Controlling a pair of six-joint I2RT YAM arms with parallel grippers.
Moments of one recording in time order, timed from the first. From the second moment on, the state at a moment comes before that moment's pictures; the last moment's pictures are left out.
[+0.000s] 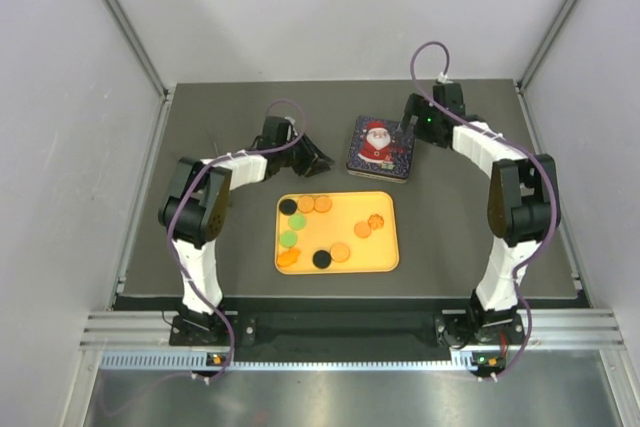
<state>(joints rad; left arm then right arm) -0.35 2.00 1.22 0.12 0.49 -1.07 0.18 1.91 1.39 -0.23 -0.04 0.49</state>
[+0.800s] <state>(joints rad) -0.57 2.01 1.29 0.02 0.53 -0.99 0.08 2.30 1.83 -0.13 -0.43 0.38</state>
